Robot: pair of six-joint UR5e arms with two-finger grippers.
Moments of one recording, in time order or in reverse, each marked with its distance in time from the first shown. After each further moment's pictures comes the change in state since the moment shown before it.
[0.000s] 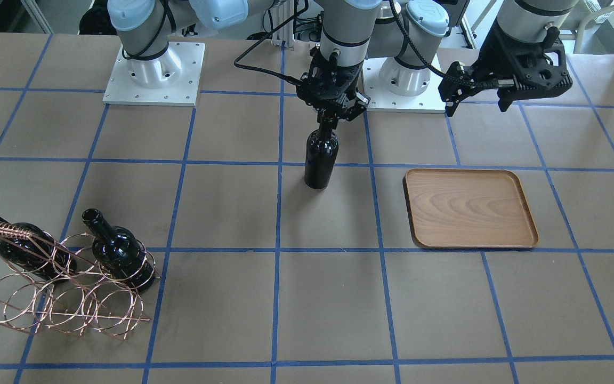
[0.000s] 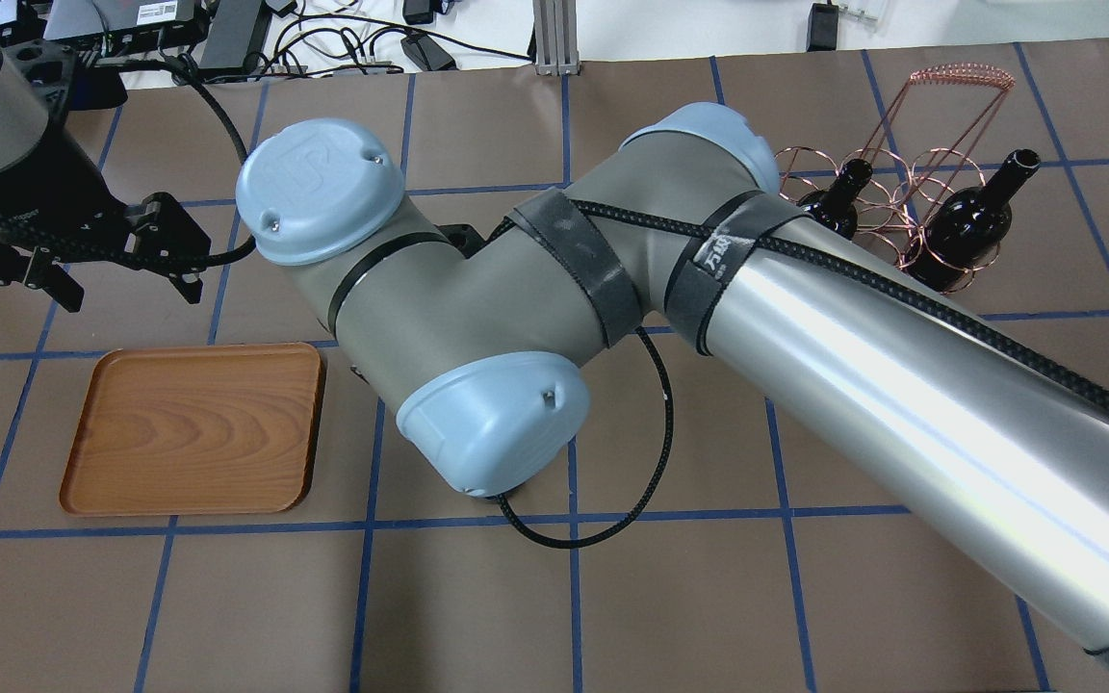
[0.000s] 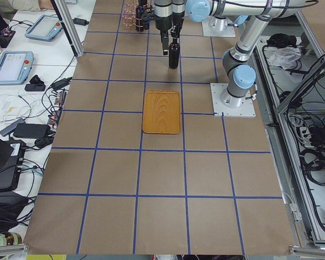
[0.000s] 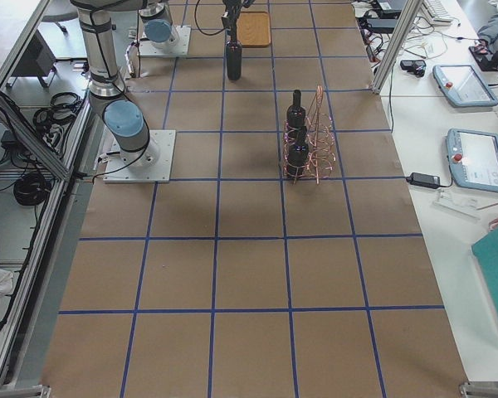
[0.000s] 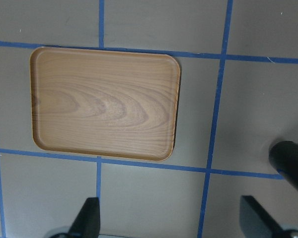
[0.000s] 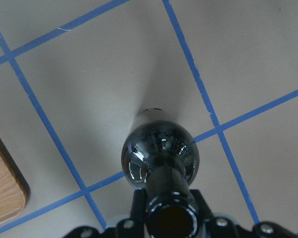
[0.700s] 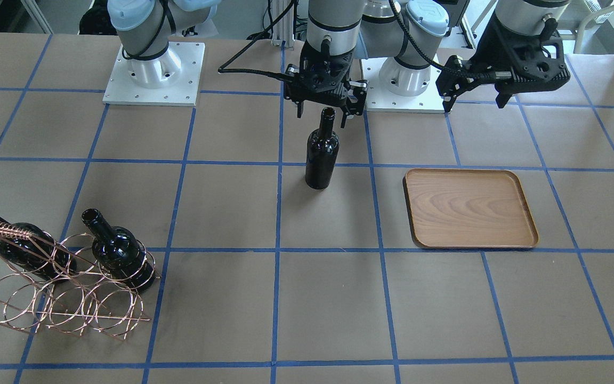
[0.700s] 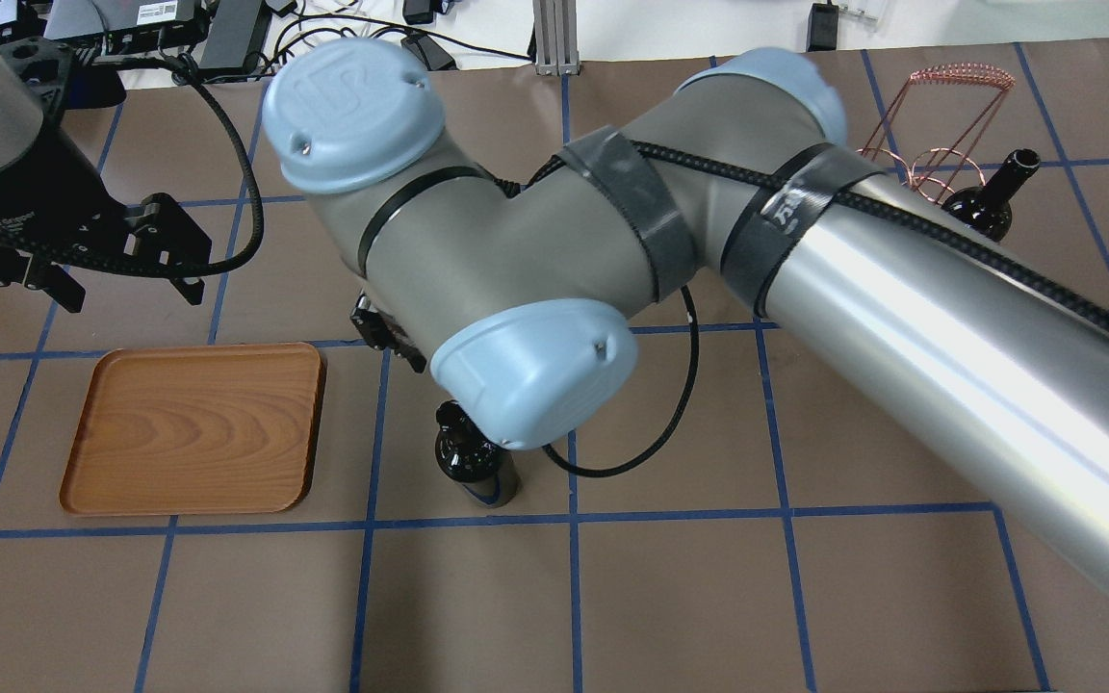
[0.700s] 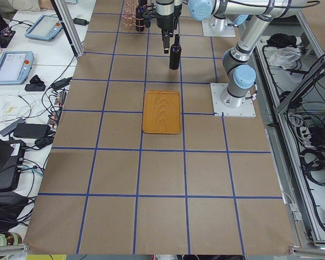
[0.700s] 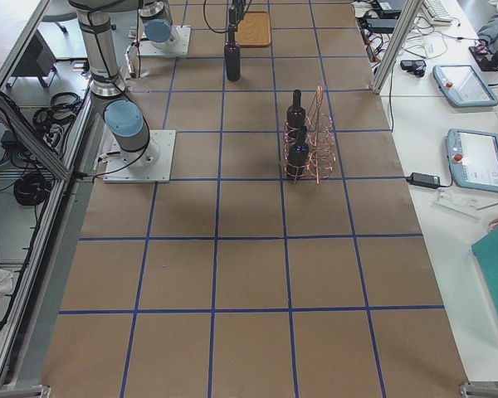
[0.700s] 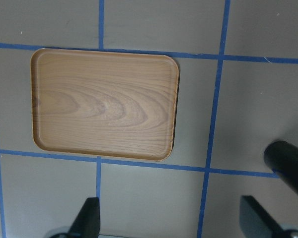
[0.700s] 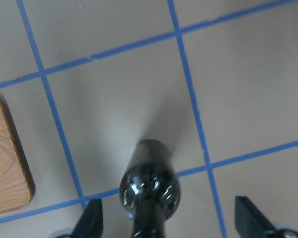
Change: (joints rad) left arm -0.009 0.012 -0.001 -0.006 -0.016 0.009; right arm -0.091 -0.059 -0.042 0.019 -0.026 -0.287
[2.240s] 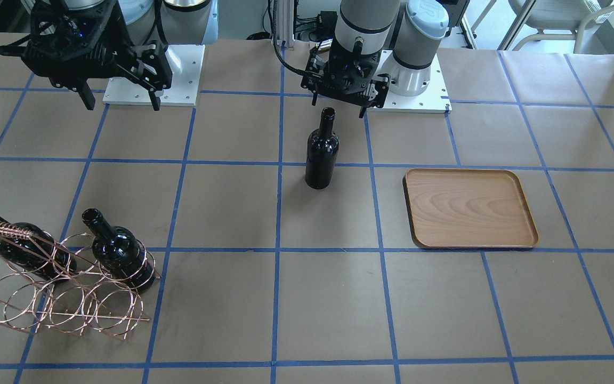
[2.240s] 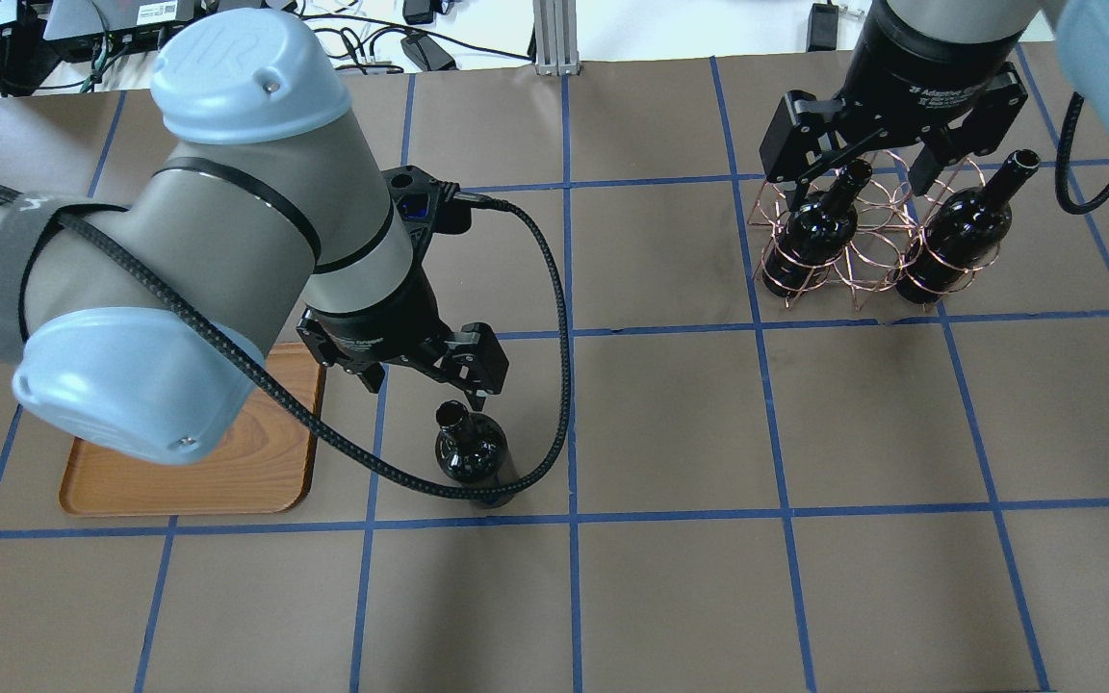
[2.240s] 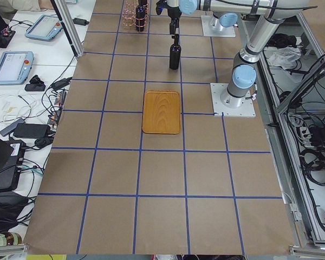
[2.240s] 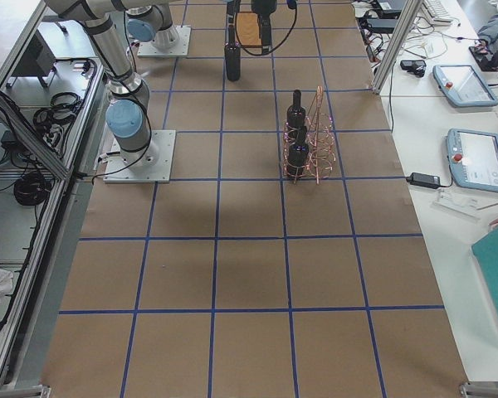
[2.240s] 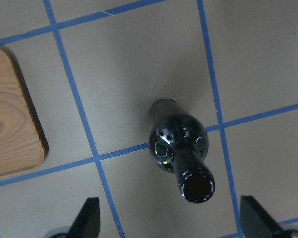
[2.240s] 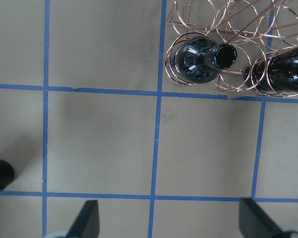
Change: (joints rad) left arm -0.419 -0.070 -0.129 0.144 -0.160 -0.105; right arm -0.542 -0.232 -0.002 0.220 -0.034 -0.845
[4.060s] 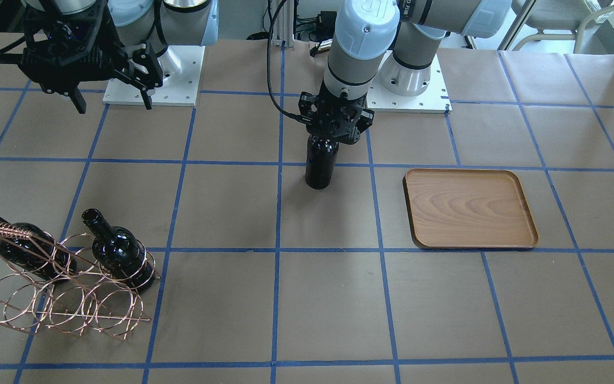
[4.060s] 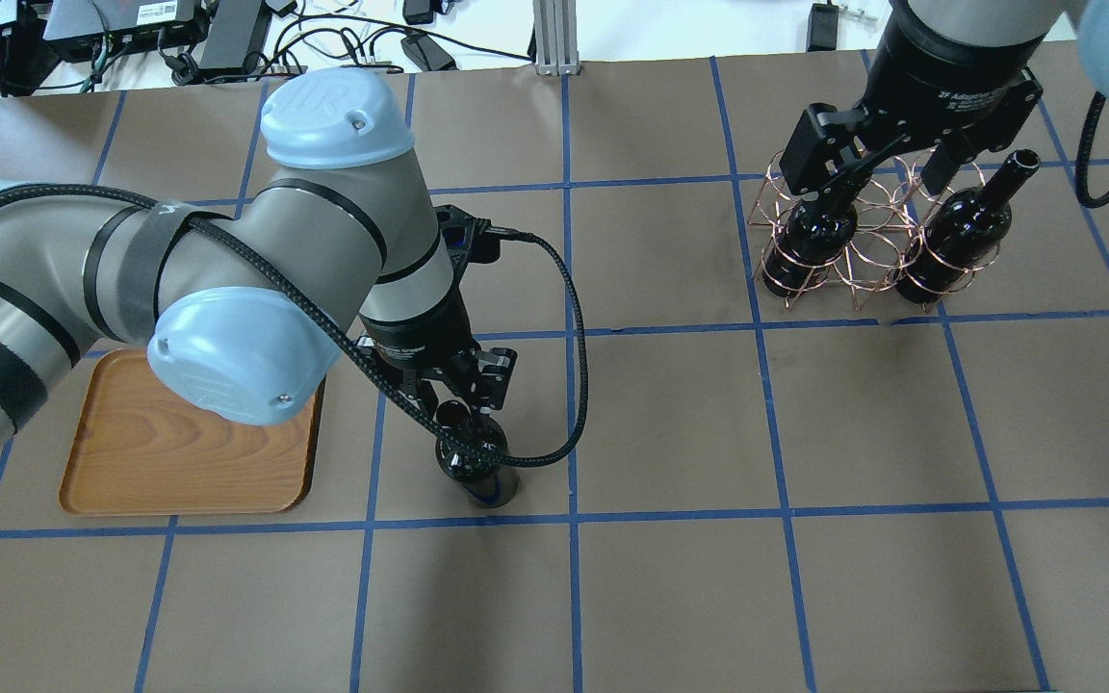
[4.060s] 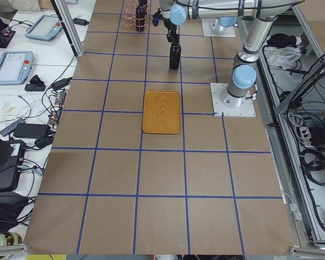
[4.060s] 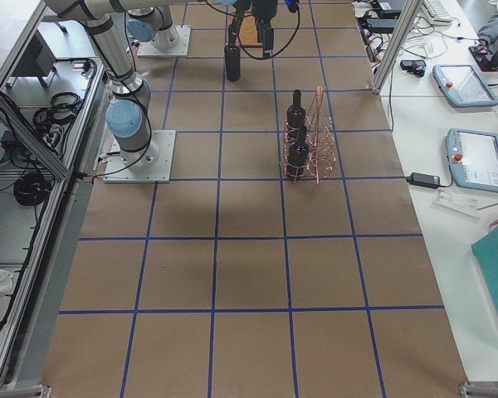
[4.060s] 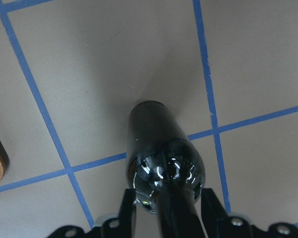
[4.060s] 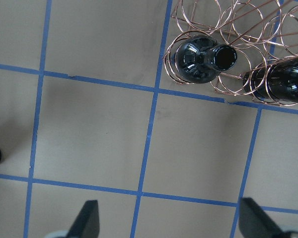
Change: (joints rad) left arm -0.003 -0.104 -0.030 0.038 -0.017 0.000; right arm -0.021 -0.007 0.012 0.006 -0.001 -0.110
